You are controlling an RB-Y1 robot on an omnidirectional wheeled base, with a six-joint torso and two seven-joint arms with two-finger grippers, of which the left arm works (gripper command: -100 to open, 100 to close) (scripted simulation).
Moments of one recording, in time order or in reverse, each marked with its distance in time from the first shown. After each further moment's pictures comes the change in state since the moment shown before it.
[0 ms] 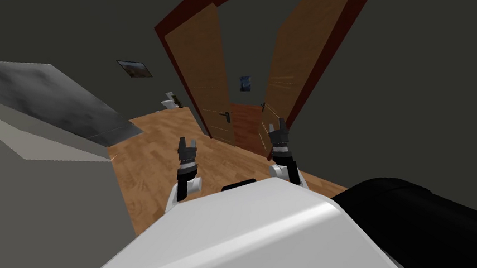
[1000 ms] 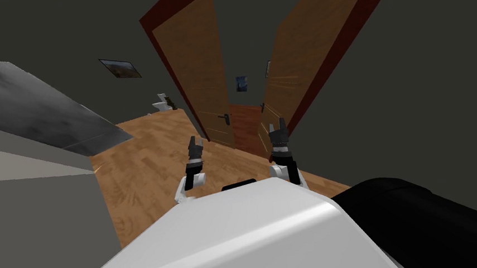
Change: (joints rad) arm -0.126 0.014 -0.021 0.199 0.000 0.023 -0.001
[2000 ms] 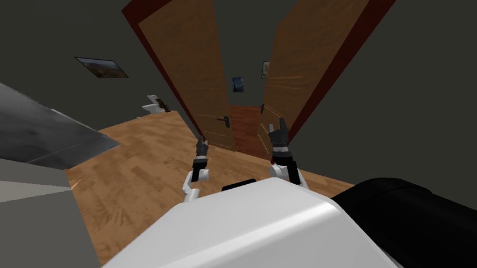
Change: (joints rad) arm -0.129 0.004 -0.021 0.210 0.001 0.022 0.000
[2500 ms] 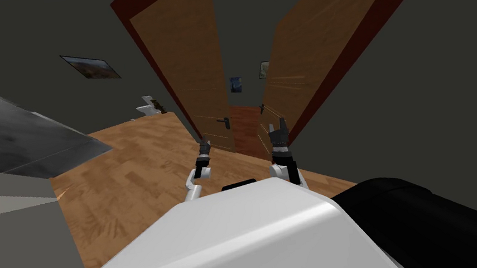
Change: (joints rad) arm -0.066 -0.003 -0.010 0.106 0.001 0.013 0.001
